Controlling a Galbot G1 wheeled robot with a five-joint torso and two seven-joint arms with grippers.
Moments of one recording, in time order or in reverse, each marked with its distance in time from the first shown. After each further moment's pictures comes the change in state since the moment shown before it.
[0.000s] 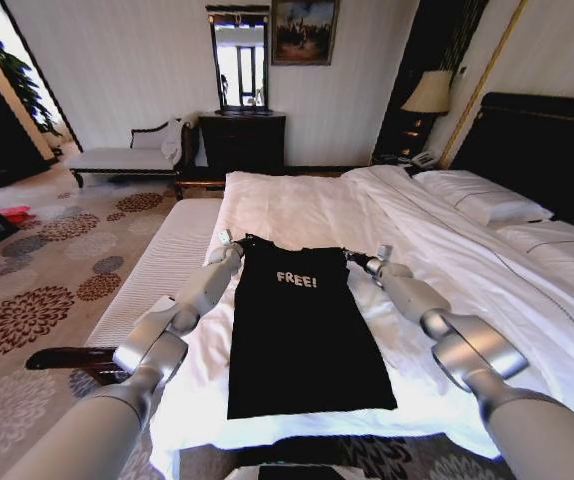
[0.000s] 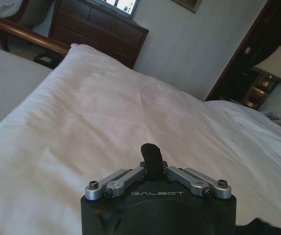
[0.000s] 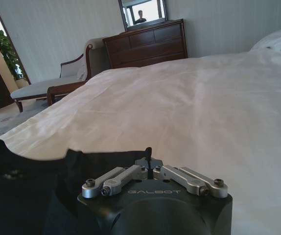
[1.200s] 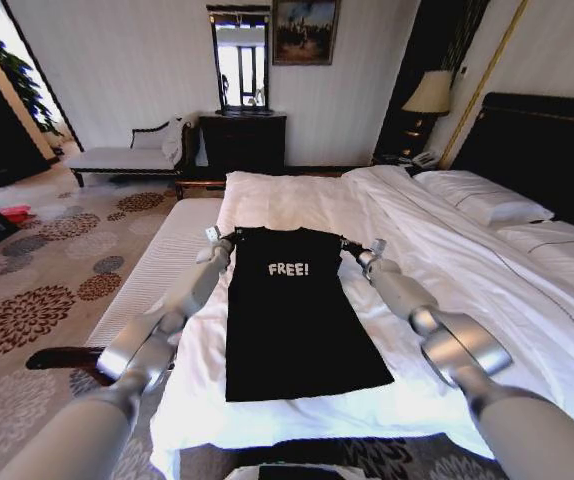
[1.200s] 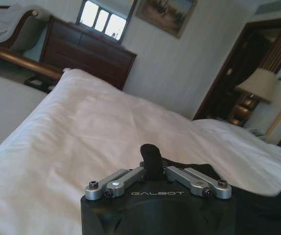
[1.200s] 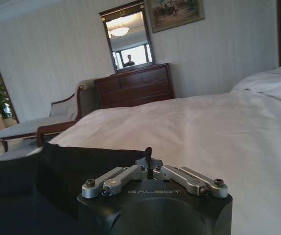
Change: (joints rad) left arm 0.138 0.126 -0.007 -0.280 -0.024 -0.040 -0.007; right arm -0.115 -0.069 0.066 0.229 0.059 0.120 0.147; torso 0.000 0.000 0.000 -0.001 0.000
